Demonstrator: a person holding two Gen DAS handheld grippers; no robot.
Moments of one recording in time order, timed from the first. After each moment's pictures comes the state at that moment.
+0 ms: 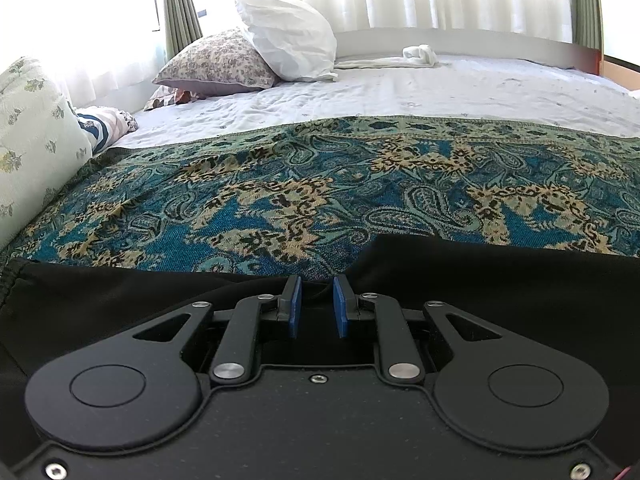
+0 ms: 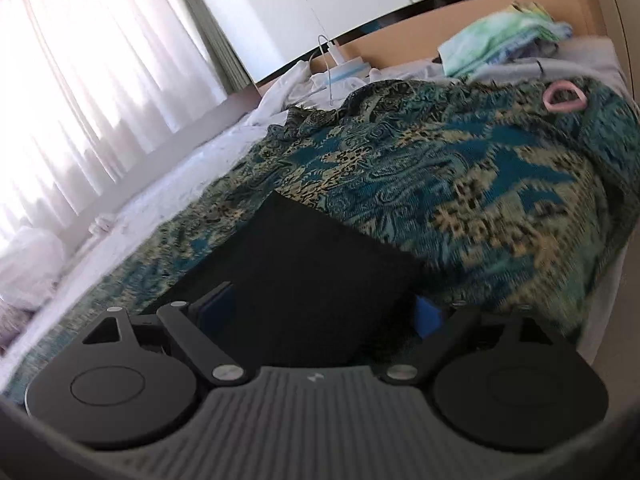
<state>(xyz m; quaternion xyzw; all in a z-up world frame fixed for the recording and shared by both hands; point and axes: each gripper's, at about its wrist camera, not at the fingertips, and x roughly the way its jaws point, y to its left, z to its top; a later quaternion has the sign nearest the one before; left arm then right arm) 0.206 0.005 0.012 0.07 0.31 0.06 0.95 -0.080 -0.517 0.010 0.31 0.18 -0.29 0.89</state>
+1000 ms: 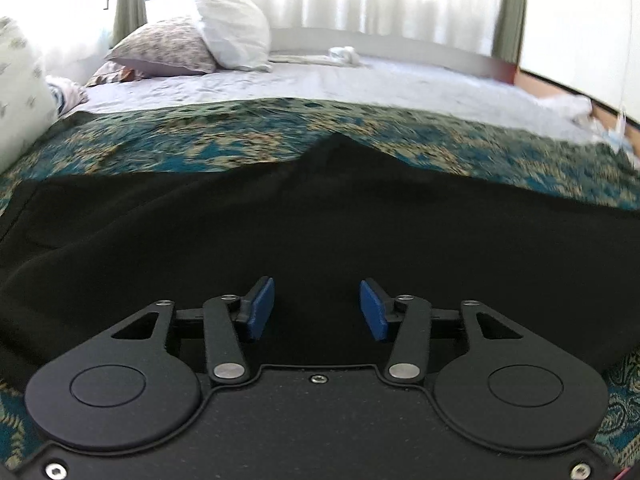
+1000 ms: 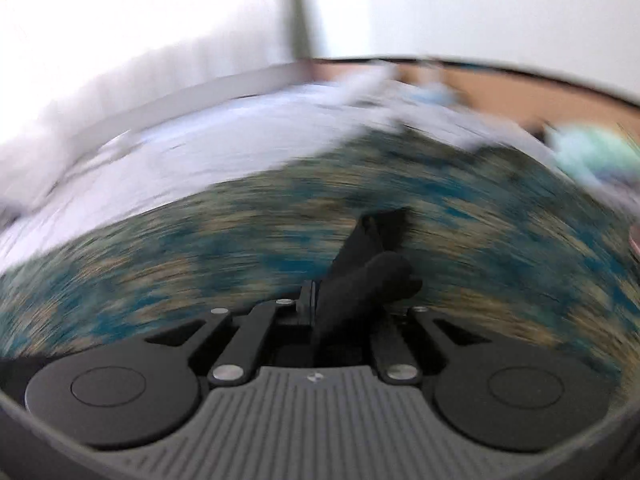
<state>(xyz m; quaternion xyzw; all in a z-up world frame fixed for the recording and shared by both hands) 0.059 0.051 0.033 0.00 0.32 -0.07 0.94 0.050 -0.402 0.090 0.14 0.27 -0.24 0.92</state>
